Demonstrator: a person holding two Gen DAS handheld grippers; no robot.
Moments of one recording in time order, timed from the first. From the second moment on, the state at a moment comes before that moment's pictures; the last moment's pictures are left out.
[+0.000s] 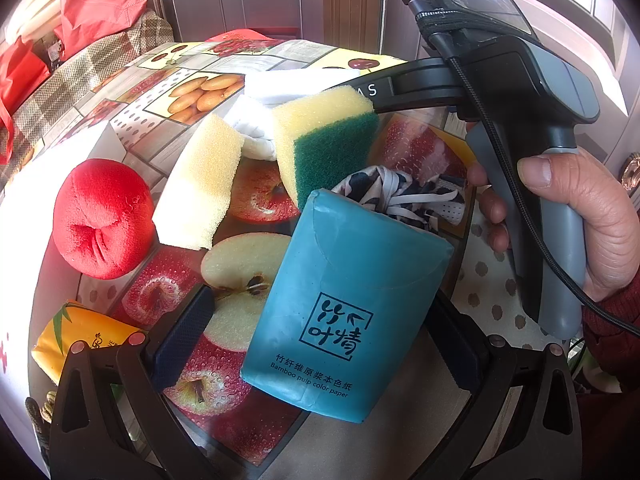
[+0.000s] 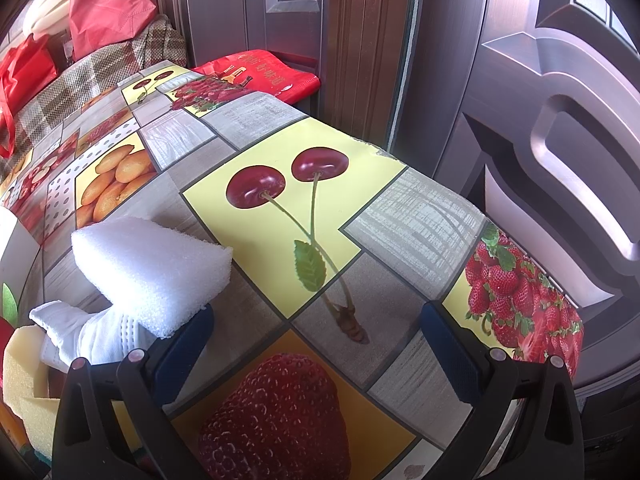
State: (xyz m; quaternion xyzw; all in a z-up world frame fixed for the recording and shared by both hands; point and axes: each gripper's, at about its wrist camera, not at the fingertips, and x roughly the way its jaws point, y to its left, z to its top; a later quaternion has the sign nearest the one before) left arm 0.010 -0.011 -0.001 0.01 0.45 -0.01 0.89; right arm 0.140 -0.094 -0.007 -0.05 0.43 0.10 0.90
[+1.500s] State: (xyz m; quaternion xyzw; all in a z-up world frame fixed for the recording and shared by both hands) left arm 0.010 -0.011 -0.001 0.01 0.45 -0.01 0.89; right arm 0.136 -0.100 -0.005 -0.03 0.42 0.12 0.90
